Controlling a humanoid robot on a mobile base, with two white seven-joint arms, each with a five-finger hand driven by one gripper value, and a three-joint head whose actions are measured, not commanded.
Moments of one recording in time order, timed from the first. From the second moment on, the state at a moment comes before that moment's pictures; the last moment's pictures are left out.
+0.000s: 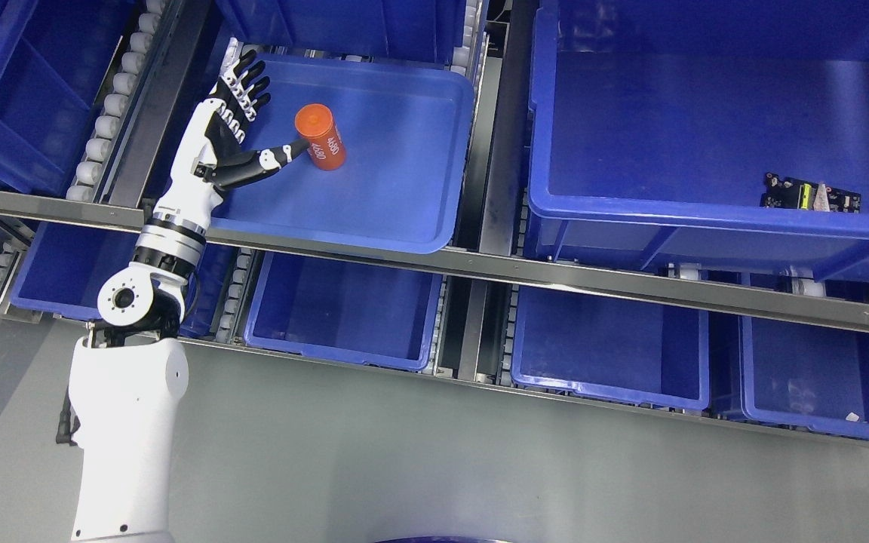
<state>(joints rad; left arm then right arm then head) -0.42 0.10 0.09 -1.34 0.16 -0.13 -0.38 0.00 0.00 0.00 0.00 0.00 -0.02 -0.03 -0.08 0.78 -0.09</state>
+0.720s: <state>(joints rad) -0.47 0.10 0.01 -1.21 0.14 -0.12 -0.41 0.00 0.00 0.00 0.00 0.00 -0.02 -0.03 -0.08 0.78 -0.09</state>
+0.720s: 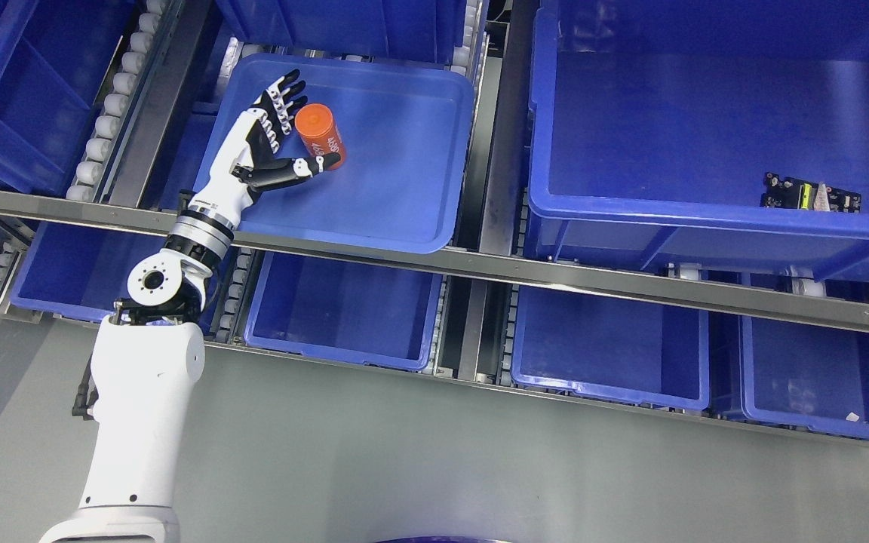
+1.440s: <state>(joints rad) -0.50 0.09 -0.02 -1.15 0.14 -0.13 -0.42 0.00 0.00 0.00 0.00 0.00 -0.03 -0.03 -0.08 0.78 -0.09</state>
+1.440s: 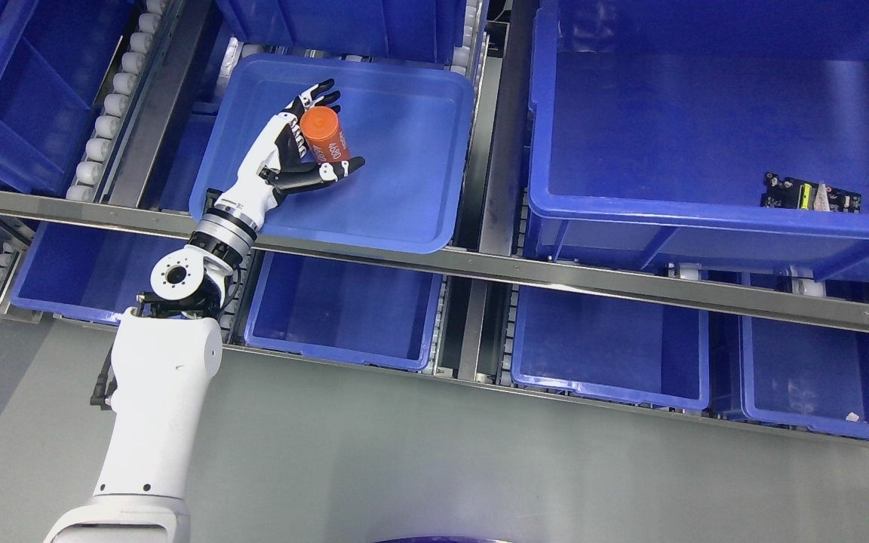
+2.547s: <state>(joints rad) -0.50 0.05 0.05 -1.14 0.16 -0.37 -0.45 0.00 0.00 0.00 0.00 0.00 -0.02 -0.03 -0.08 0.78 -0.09</state>
